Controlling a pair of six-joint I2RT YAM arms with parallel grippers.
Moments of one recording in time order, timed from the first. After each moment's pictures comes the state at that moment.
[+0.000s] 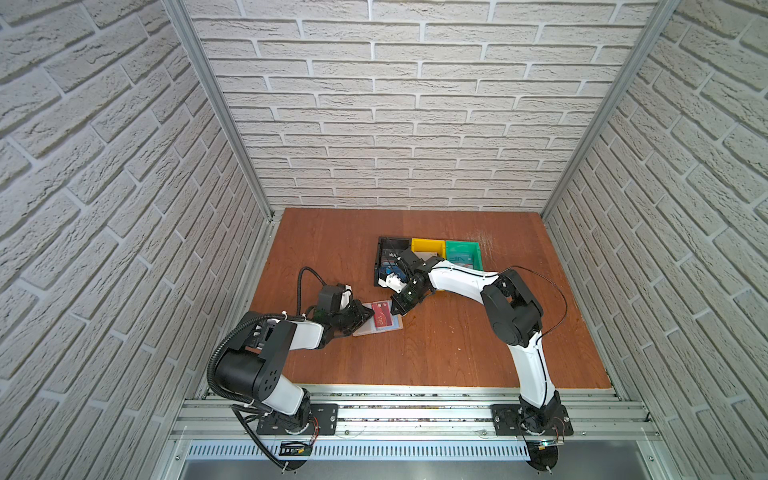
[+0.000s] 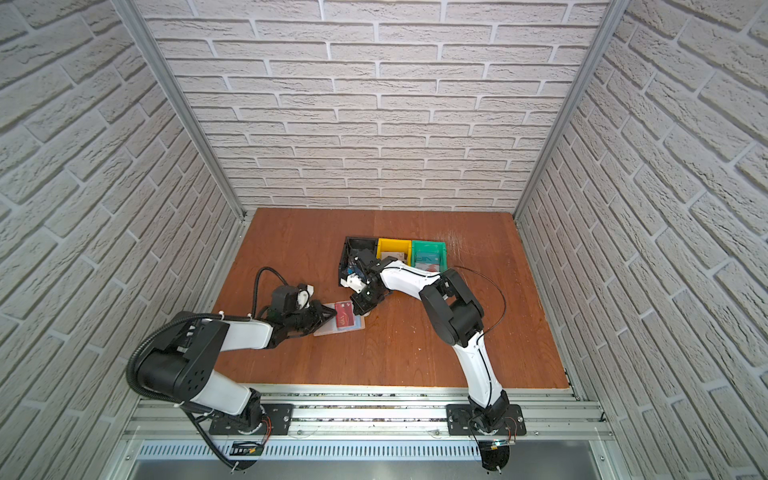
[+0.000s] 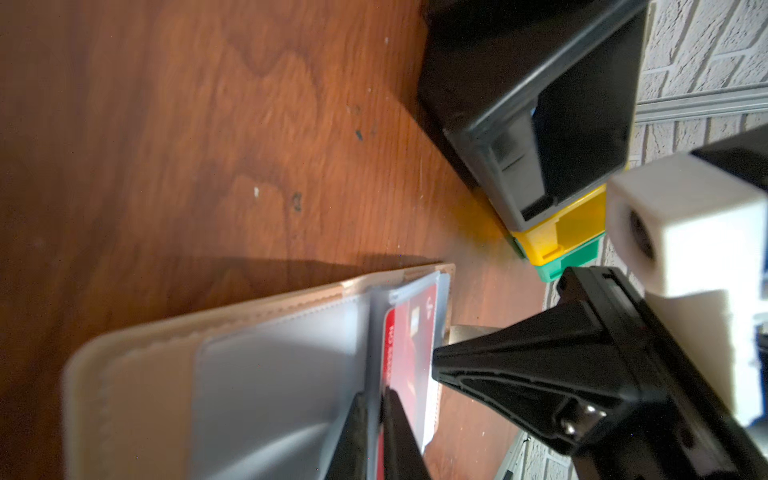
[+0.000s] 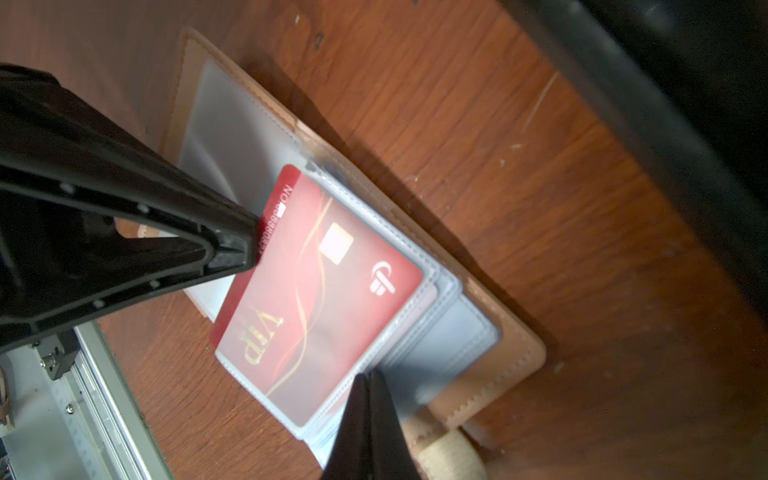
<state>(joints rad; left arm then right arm) -0.32 1.54 0.40 0.40 0.52 -0.92 0.65 2.17 1.58 -0.74 -0.45 0.01</state>
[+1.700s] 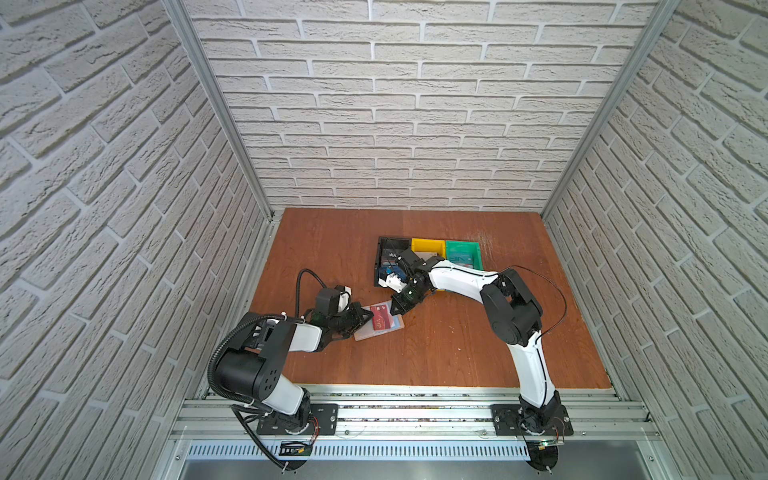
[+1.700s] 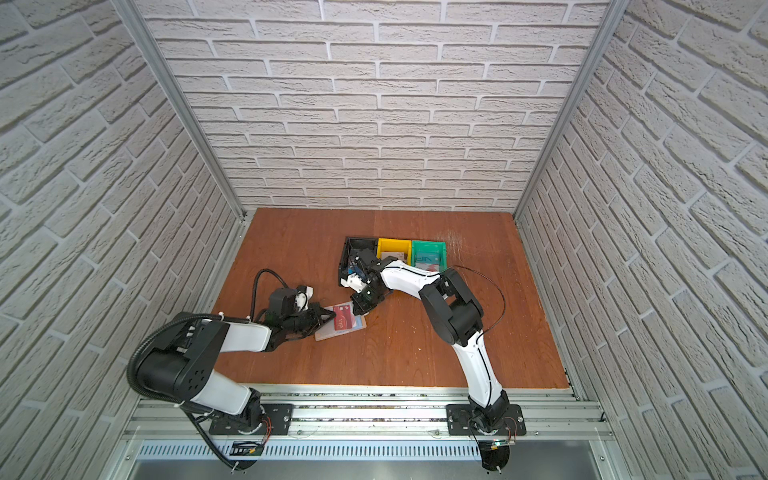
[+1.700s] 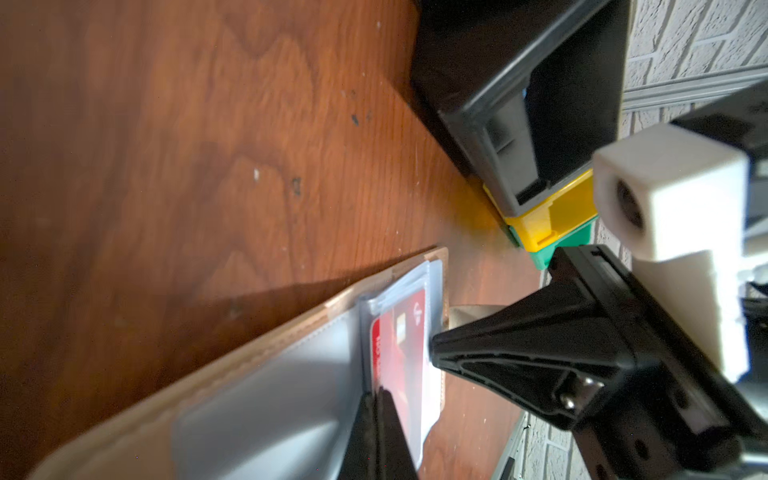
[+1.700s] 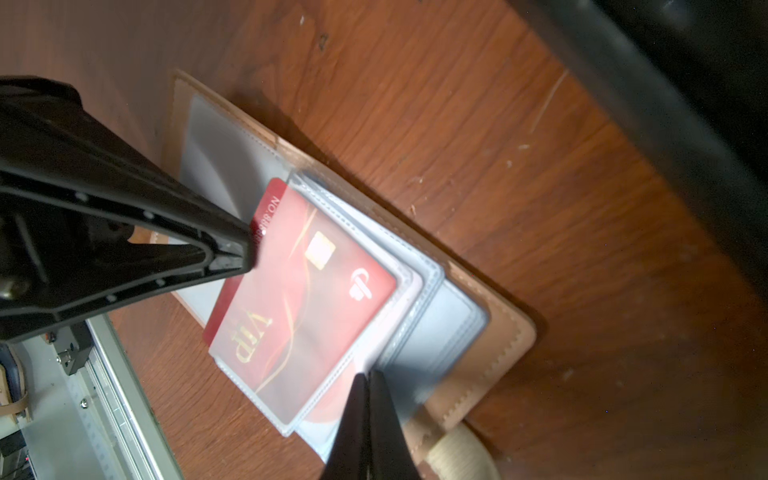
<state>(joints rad) -0.29 1.52 0.35 0.44 0.55 -0.91 0.64 2.18 1.59 -0.74 -0.48 0.01</state>
